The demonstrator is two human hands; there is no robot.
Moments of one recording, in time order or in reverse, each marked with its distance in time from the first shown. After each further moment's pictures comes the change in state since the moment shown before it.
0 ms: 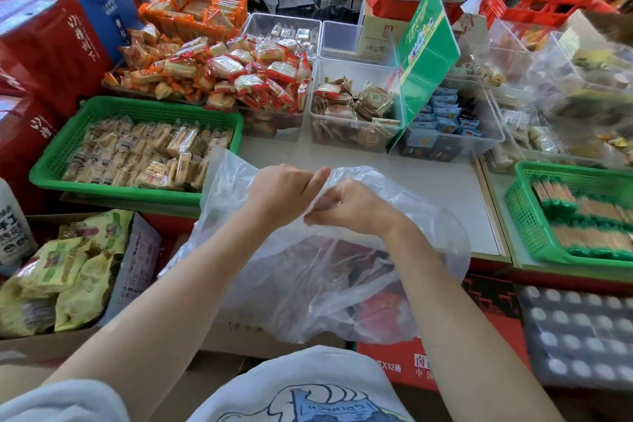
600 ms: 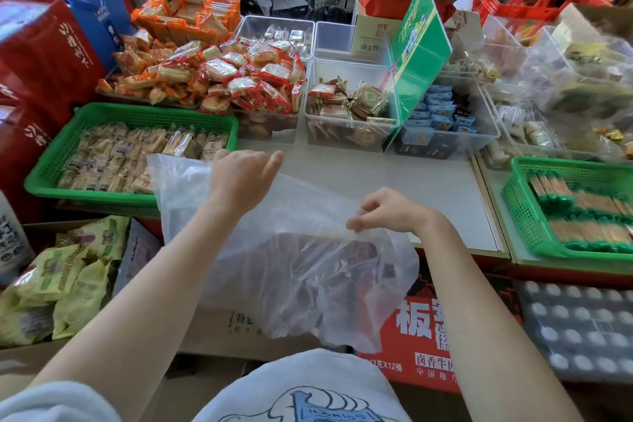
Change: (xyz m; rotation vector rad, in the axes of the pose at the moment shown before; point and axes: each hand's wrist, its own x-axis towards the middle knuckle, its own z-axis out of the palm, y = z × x) left_hand 0.010 -0.053 -0.009 0.210 0.083 -0.143; right_hand -0.017 0.050 -0.043 -0.129 -0.051 0.234
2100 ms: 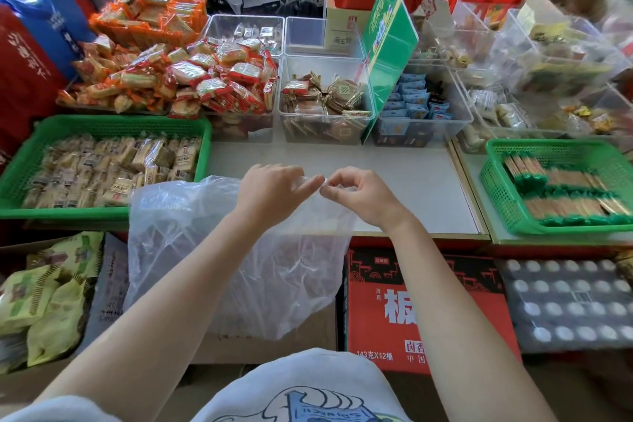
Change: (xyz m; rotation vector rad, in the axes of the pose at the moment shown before) left_hand -0.004 0.081 0.011 -0.173 -0.111 0.188; right_hand 0.001 0.004 0.014 0.316 0.379 -0.243
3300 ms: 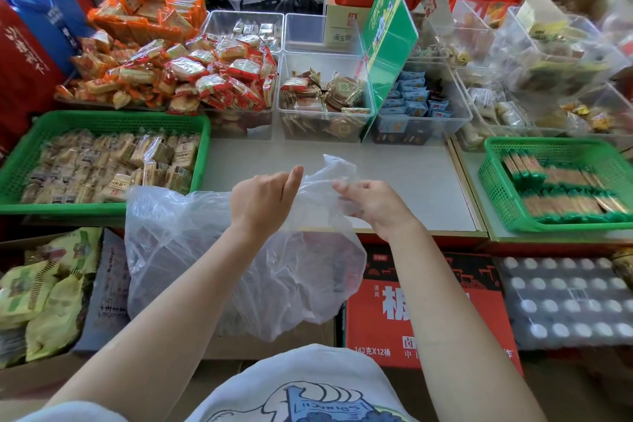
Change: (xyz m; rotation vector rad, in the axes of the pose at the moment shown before) left_hand -0.026 -0.007 0.020 -0.018 0.295 -0.070; right_hand -0.014 0.007 0.003 0.446 0.126 0.372
